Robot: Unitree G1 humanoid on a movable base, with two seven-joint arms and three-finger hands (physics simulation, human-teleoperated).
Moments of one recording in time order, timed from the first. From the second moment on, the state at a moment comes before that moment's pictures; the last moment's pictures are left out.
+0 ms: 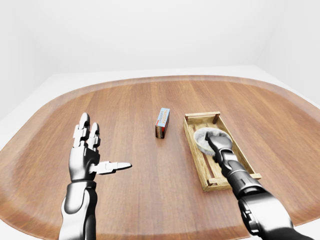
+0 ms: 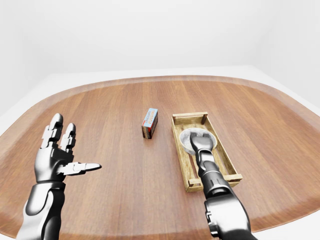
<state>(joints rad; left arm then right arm) 0.12 0.04 0.23 -0.43 -0.18 0.09 -0.12 -0.65 -0.27 0.08 1.16 -1.18 0.09 -0.17</state>
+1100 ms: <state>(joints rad) 0.13 0.04 0.23 -0.43 -0.18 0.09 -0.12 -0.49 -0.23 0.01 0.43 -1.34 0.09 0.30</state>
